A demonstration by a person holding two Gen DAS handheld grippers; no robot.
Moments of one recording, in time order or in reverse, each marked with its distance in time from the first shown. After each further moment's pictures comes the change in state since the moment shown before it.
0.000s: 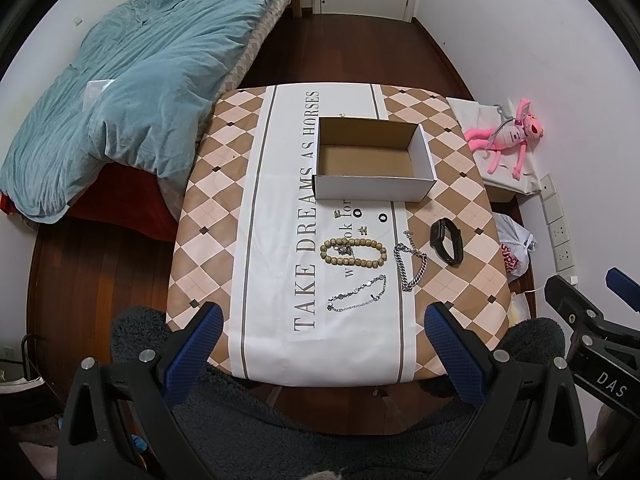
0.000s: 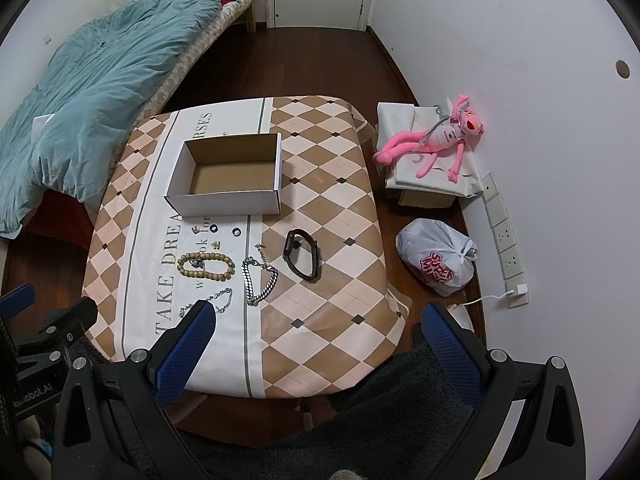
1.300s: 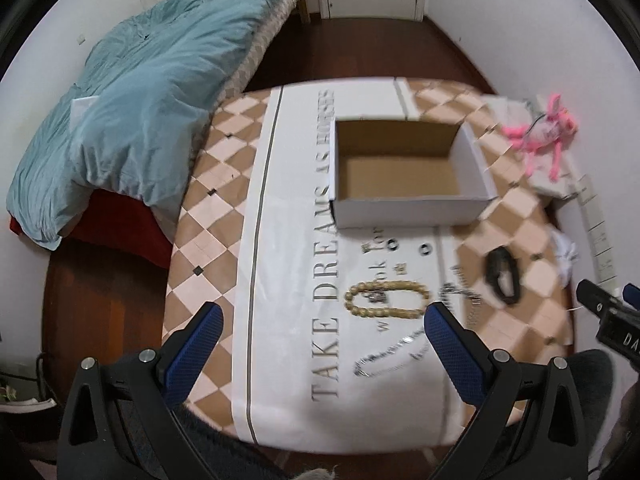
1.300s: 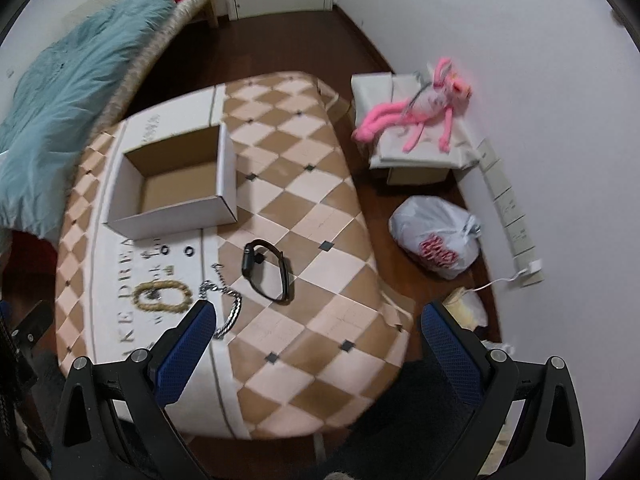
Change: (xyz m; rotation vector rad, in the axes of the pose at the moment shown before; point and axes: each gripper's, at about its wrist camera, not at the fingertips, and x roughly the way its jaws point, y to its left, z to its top) left arm 0.110 0.004 0.035 0.042 -0.019 0.114; right arm 0.125 -0.034 0.022 0.143 0.089 0.004
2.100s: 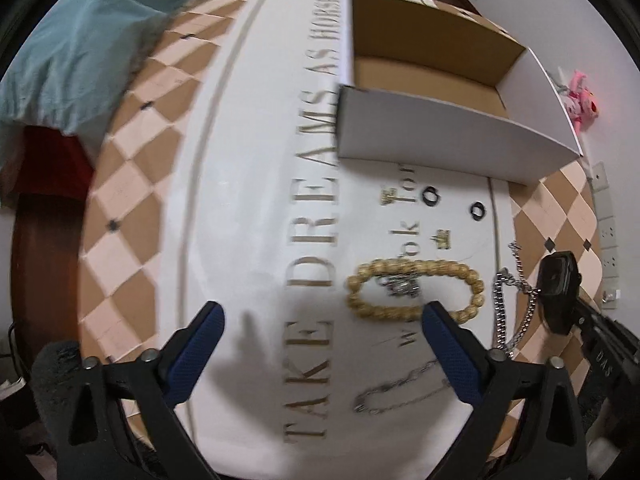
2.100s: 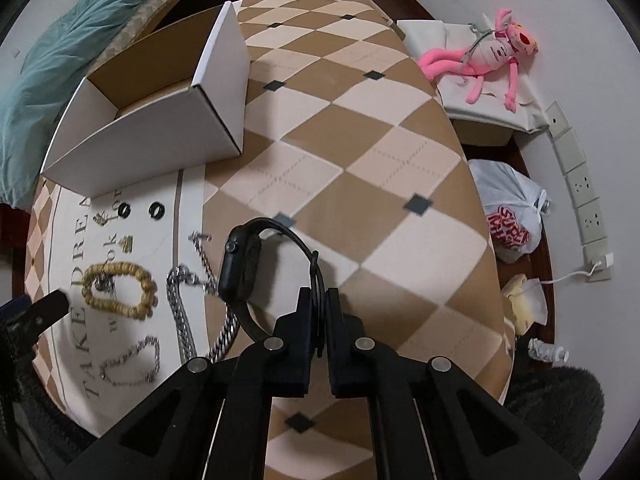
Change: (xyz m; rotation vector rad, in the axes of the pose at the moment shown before) left arm 0.112 0.002 -0.012 -0.061 0.199 -0.125; right arm 0.131 0.031 -0.027 -0.037 0.107 0.103
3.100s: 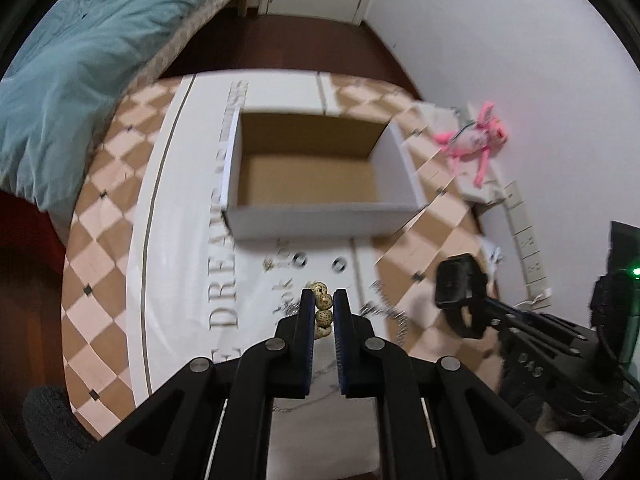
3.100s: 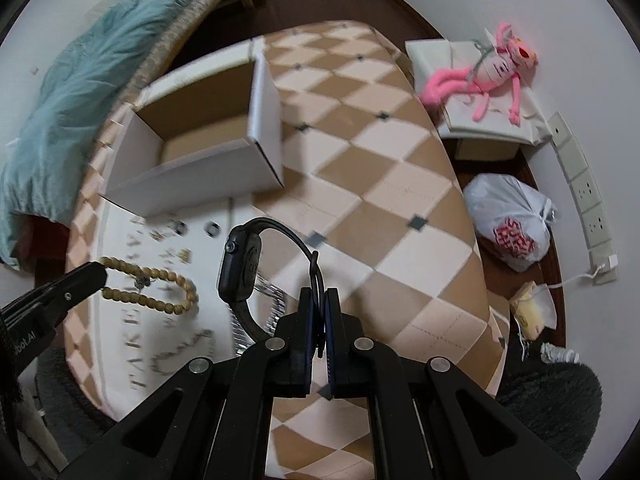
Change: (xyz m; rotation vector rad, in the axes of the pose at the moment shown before) left arm -0.094 -0.030 0.005 0.100 -0.224 -0.262; right arm -0.073 0.011 0.007 -0.007 -0.088 0.110
